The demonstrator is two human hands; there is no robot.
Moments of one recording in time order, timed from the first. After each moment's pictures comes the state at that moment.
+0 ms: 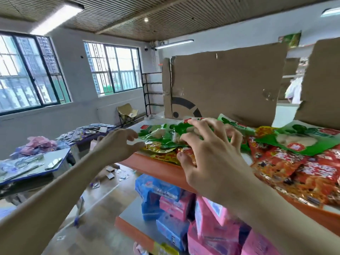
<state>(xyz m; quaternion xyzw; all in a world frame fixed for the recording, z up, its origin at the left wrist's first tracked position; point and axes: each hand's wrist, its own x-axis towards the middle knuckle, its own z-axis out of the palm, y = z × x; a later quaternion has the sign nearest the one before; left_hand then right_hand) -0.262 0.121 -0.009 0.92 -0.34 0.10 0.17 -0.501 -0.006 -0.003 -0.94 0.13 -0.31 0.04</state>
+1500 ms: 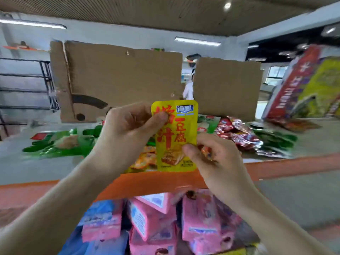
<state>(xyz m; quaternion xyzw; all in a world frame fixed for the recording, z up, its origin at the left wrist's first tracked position) -0.368 0.040 0.010 0.39 -0.63 -0.19 0.65 -0.551 0.009 -0.026 -0.80 0.31 -0.49 0.16</state>
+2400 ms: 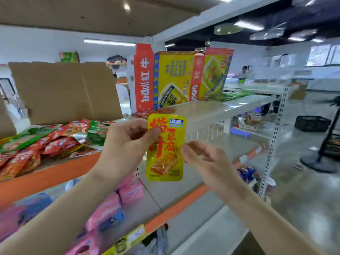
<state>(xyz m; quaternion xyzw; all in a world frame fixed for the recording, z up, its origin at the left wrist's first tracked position) -0.787 -0.013 -0.008 0.31 -0.70 -0.32 0.56 -0.969 0.037 -0.042 -0.64 0.48 -0.54 0.27</state>
